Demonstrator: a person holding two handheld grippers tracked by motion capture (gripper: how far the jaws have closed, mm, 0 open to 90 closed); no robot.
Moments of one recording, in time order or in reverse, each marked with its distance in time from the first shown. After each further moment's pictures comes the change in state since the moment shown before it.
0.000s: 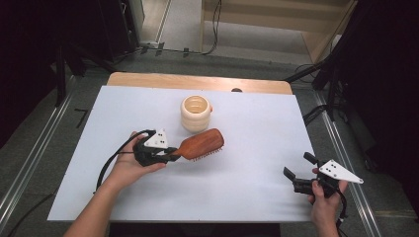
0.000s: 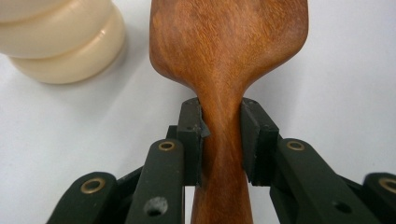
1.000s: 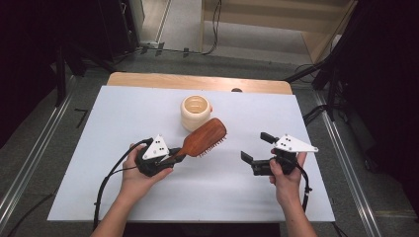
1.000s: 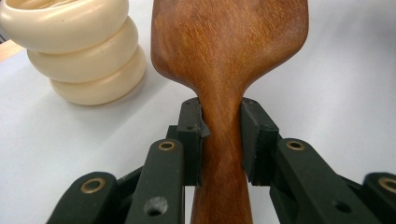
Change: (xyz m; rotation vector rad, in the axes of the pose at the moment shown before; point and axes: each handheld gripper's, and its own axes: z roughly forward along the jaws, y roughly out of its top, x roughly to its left) left arm -0.036 0.000 0.001 -0.188 0.149 -0.135; right arm 0.085 0.082 0.076 0.030 0.217 -0.031
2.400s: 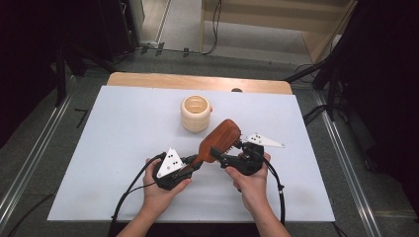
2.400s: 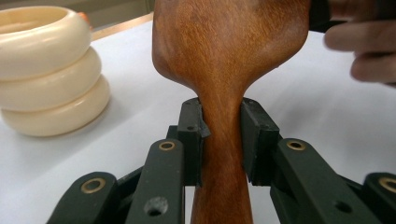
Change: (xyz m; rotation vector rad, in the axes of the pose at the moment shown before) left arm -0.053 -0.001 0.025 -0.180 0.023 -0.061; right arm 0.050 0.002 0.060 0.017 0.057 0.361
